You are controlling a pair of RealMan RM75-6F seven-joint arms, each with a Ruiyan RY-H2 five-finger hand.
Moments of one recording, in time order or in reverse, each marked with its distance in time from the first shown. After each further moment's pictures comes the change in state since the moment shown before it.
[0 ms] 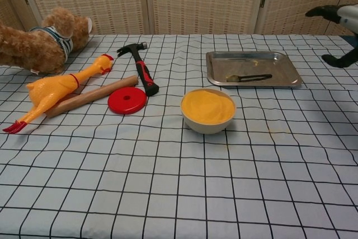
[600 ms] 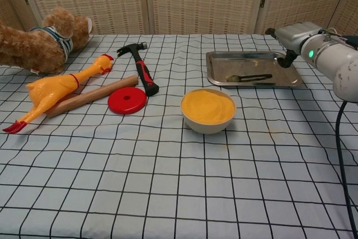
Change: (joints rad) left arm -0.003 0.016 0.018 -0.002 0.040 0.009 -0.045; right arm 0.466 -0.520 0.188 1.062 0.211 -0.519 -0.052
